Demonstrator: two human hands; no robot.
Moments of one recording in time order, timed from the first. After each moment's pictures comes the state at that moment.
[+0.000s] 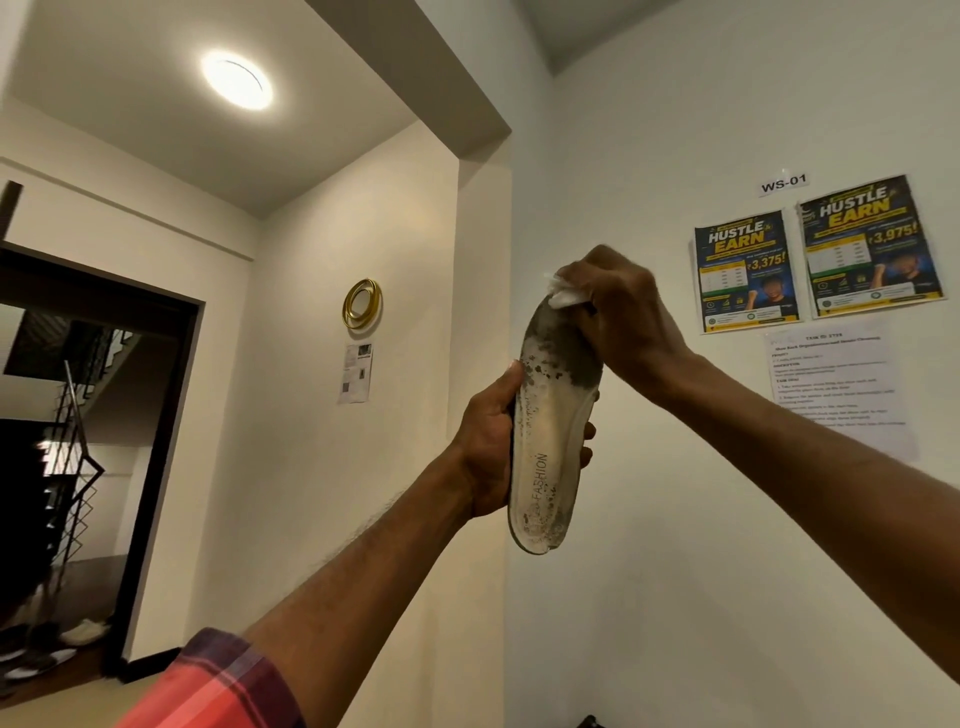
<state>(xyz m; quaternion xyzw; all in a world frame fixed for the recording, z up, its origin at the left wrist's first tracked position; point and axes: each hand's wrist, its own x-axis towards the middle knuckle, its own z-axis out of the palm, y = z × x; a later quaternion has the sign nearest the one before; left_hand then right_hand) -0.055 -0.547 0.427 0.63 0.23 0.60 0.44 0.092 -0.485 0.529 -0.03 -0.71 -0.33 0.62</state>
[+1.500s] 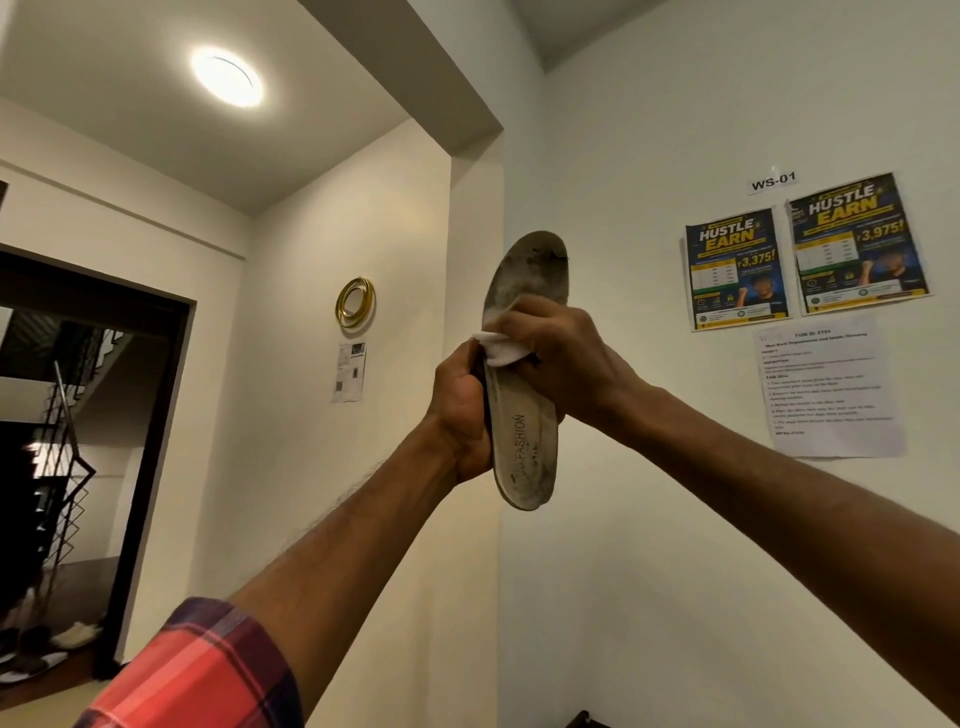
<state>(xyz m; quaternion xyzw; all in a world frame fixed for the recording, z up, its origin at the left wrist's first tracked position) -0.058 -0.546 0.450 0.57 0.19 0.71 0.36 0.062 -0.490 0.502 0.10 -0.78 -0.31 0.54</state>
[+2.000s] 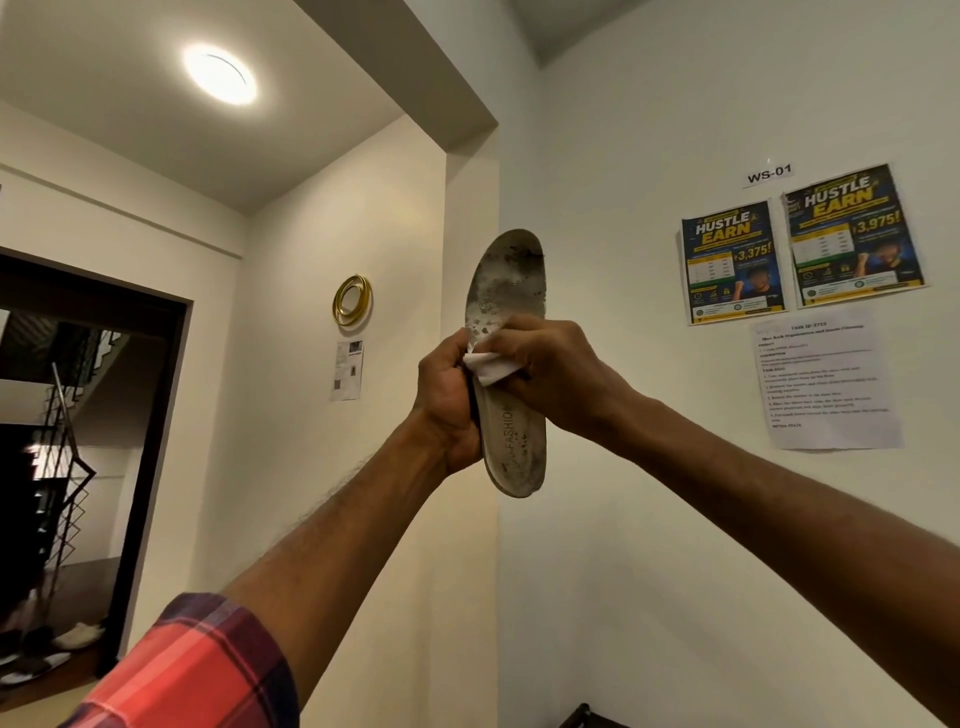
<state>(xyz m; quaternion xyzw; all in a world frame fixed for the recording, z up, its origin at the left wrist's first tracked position) -0.063 -0.549 0.452 0.57 0.18 0.72 0.34 0.059 -0.489 0.484 0.11 -0.80 -0.25 0.54</state>
